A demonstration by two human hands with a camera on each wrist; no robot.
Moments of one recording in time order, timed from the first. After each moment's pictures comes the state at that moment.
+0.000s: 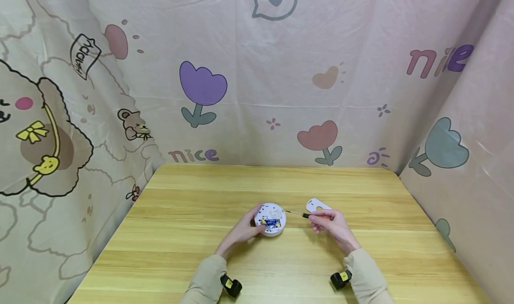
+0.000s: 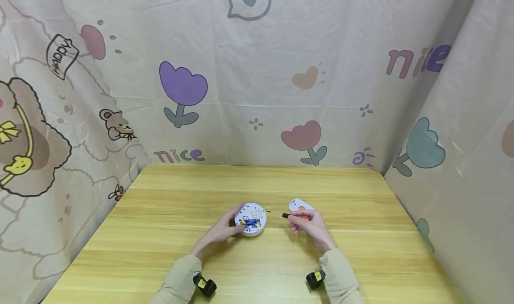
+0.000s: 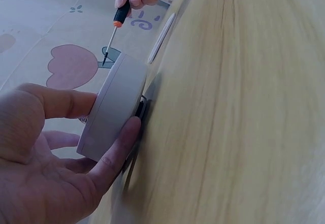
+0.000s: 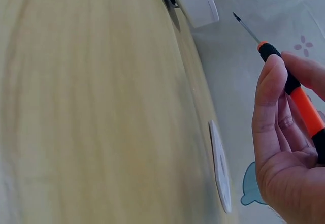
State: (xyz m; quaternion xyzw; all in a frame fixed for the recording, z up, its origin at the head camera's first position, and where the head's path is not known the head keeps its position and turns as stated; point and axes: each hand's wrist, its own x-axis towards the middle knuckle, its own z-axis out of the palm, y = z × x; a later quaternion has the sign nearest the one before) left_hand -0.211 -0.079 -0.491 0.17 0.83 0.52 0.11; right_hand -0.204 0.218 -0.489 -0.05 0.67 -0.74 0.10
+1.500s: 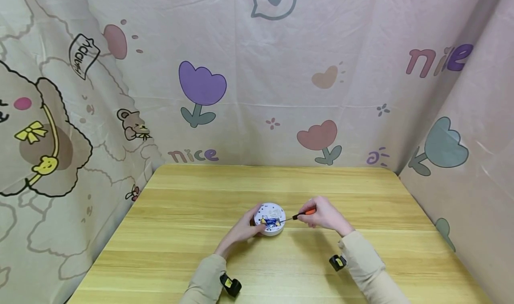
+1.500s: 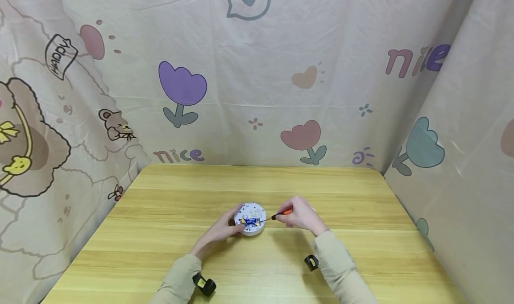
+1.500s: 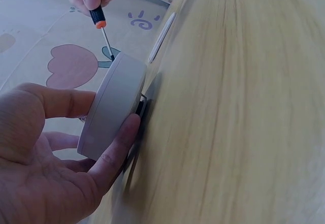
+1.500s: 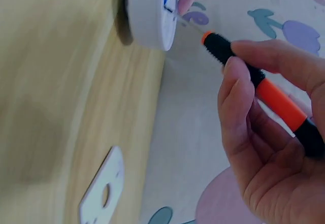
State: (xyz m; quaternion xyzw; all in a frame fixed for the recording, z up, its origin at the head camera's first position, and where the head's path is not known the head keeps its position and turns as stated) left_hand -0.213 -0.080 -0.492 0.18 0.83 0.52 0.12; right_hand -0.212 0.186 -0.424 -0.22 0.88 -0.41 0.07
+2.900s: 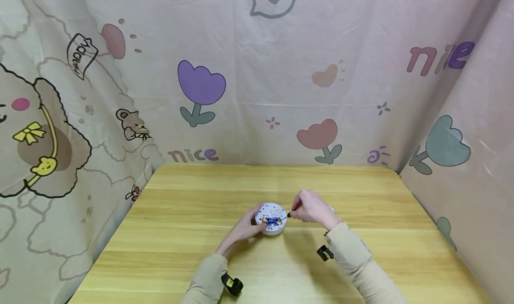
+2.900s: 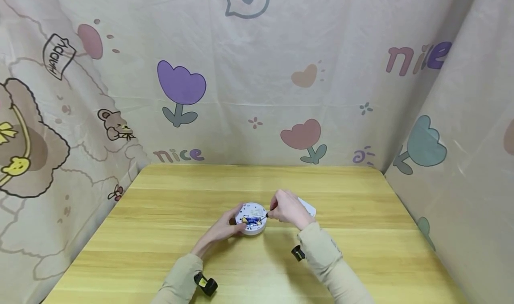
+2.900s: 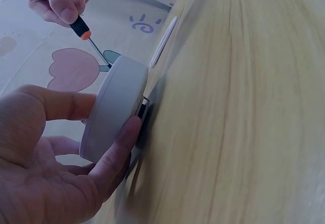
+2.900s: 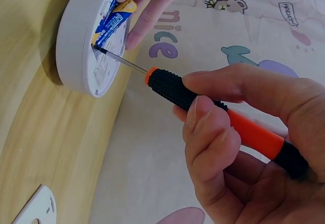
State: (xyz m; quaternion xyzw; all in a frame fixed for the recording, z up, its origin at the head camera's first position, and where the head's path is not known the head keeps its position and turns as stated) left_hand -0.214 -0.075 -0.490 0.17 0.82 0.53 0.12; right_hand -0.208 0.144 -0.389 -0.17 0.95 -0.27 0.04
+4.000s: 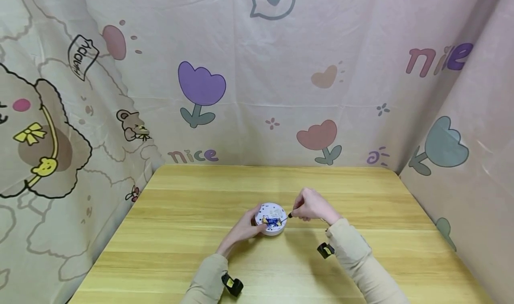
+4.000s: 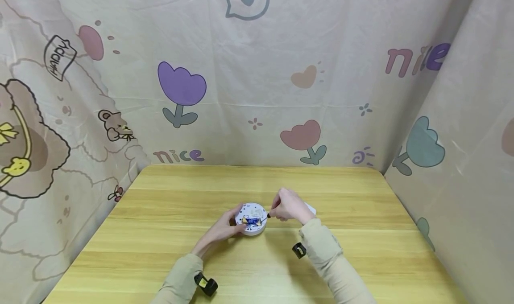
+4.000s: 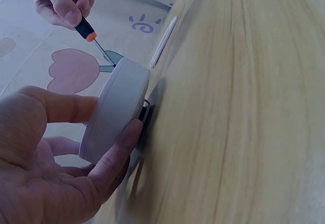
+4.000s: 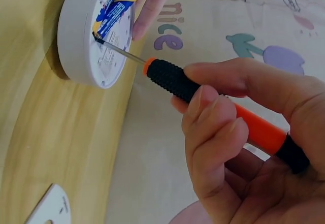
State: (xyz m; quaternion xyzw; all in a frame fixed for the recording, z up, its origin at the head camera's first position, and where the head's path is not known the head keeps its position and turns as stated) left_hand -0.214 -0.075 -0.487 0.18 0.83 0.52 0.11; right_hand -0.219 0.153 -0.390 -0.19 0.92 -0.33 0.10
